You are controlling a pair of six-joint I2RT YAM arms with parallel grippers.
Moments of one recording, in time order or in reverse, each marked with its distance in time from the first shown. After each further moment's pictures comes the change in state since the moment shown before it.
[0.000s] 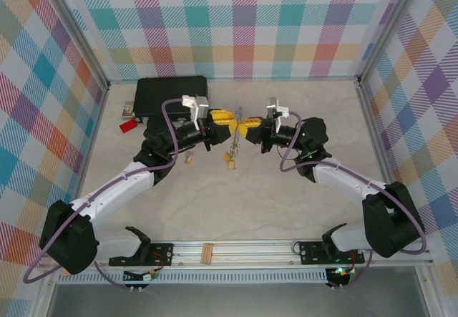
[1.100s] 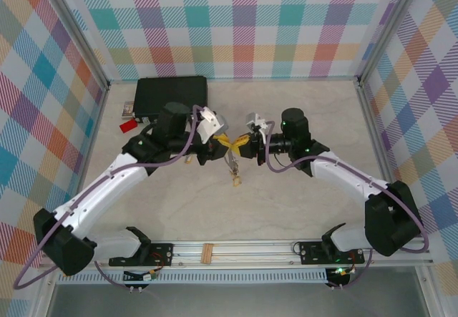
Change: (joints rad) left arm -0.080 -0.048 0.285 -1.003 -0.162 0.555; right arm 0.034 0.008 0.108 -0.684 -0.066 -0.489
